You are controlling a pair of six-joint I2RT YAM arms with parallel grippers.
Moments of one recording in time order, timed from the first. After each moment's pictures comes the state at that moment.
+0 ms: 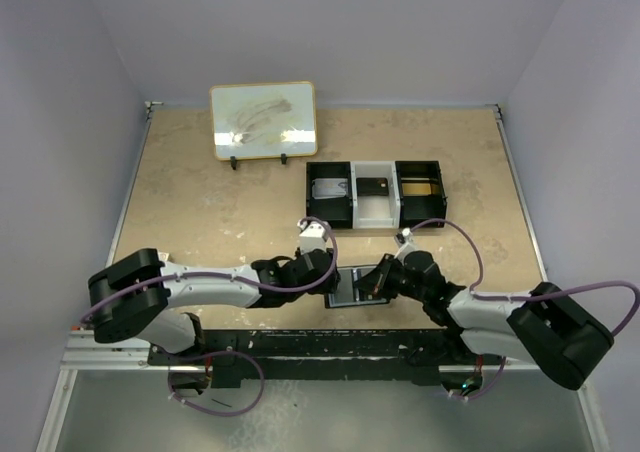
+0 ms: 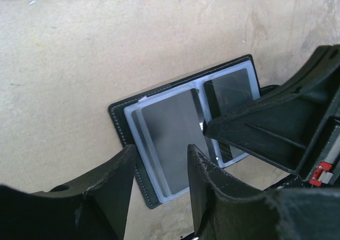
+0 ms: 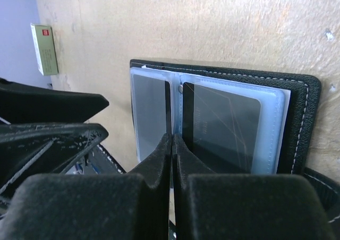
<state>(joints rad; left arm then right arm) -1.18 1.43 0.66 0.00 -0.41 -0.93 0.70 1.14 0.05 0.55 -0.19 1.03</state>
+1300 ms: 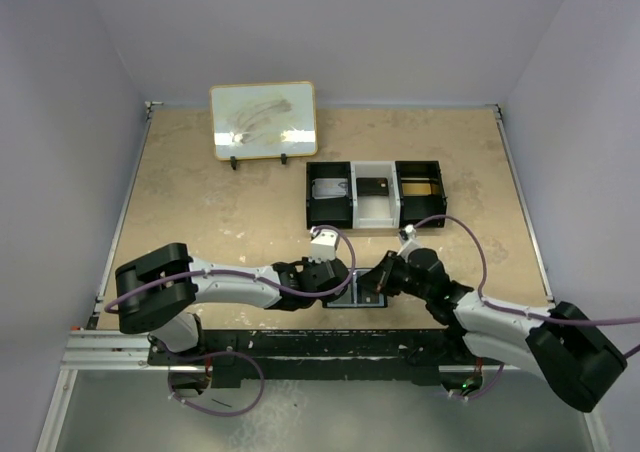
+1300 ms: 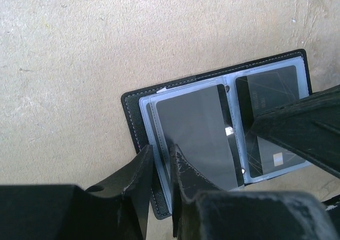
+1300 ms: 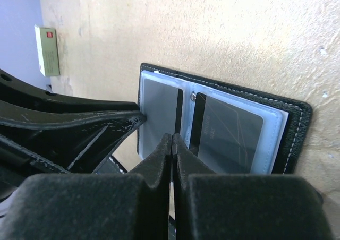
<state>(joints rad) -1.25 1.59 0.78 -0.15 -0.51 -0.93 0.68 1.04 0.08 0.42 -0.21 0.98</state>
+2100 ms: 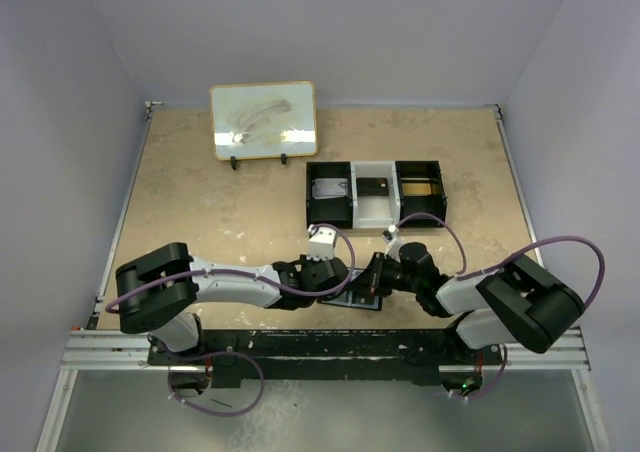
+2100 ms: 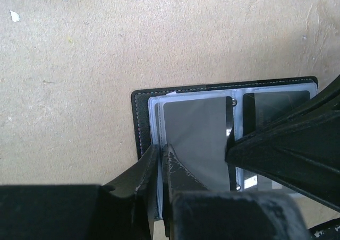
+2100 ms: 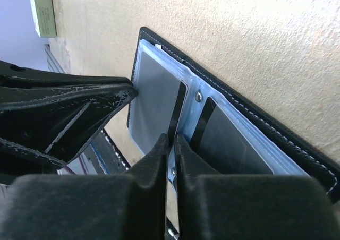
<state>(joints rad) -1.25 1.59 0.78 -0.15 -0.54 -0.93 0.65 1.39 0.11 0.71 -0.41 0.92</state>
